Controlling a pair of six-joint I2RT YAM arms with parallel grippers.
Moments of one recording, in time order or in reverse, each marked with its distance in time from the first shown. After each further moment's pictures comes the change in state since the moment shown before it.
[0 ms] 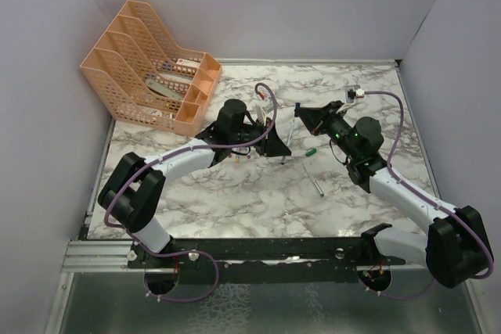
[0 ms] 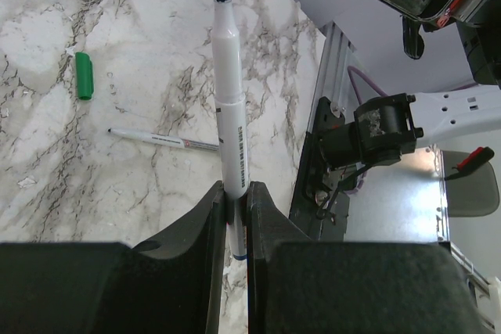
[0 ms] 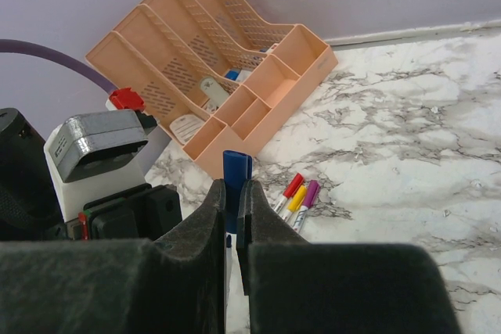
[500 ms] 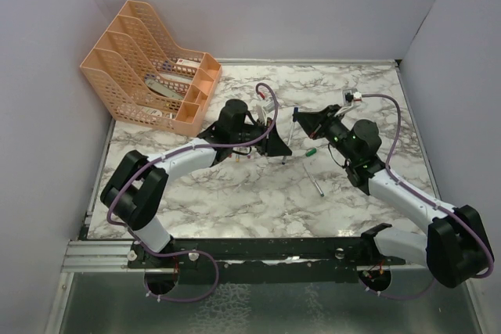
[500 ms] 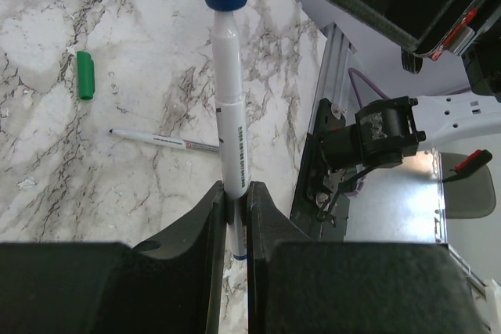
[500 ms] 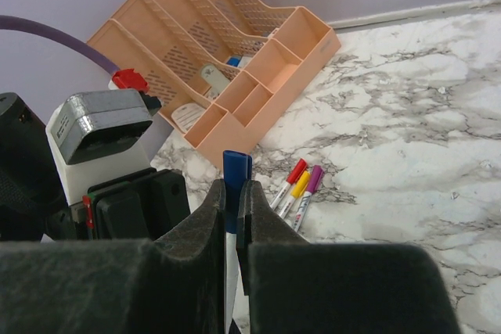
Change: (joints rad) left arm 0.000 0.017 0.003 0.014 0.000 -0.012; right arm 0.018 0.000 -0.021 0.000 0.000 0.016
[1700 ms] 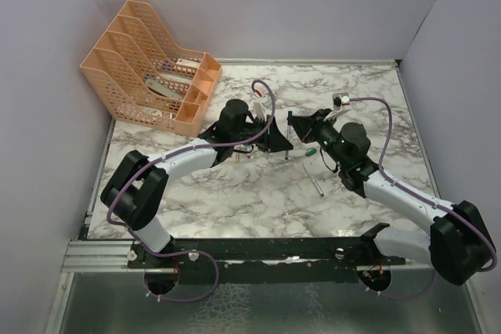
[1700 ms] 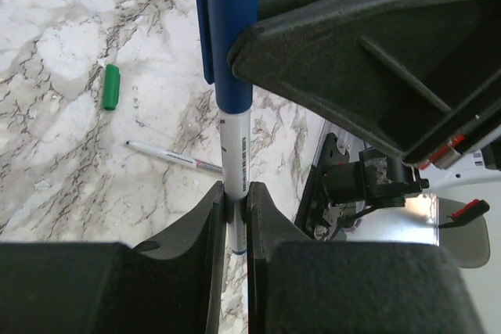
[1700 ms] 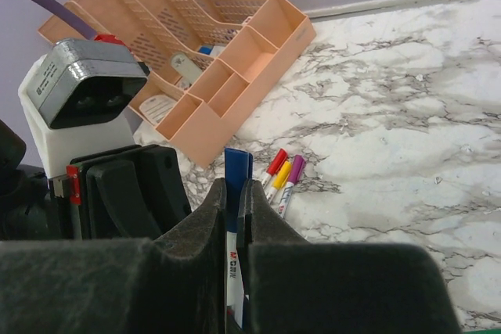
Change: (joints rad) left arm 0.000 0.007 0.008 0.042 -0.130 -0.108; right arm 0.107 0.006 -0.008 -0.047 0.151 -0.053
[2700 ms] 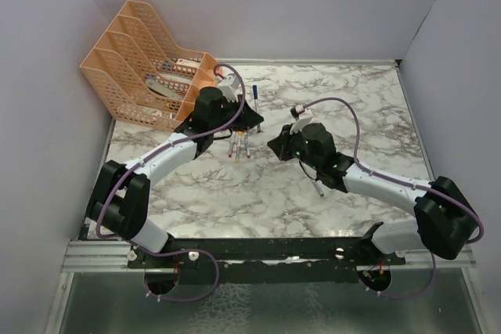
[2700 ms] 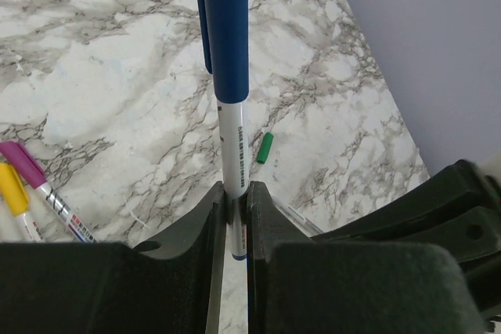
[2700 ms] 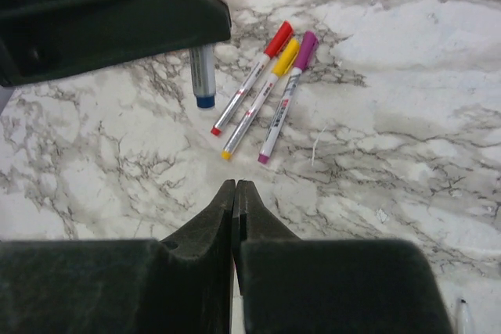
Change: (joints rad) left arm 0.177 -0.108 0.003 -0.128 -0.259 0.068; right arm 0.215 0.183 0.115 -0.278 0.108 -0.105
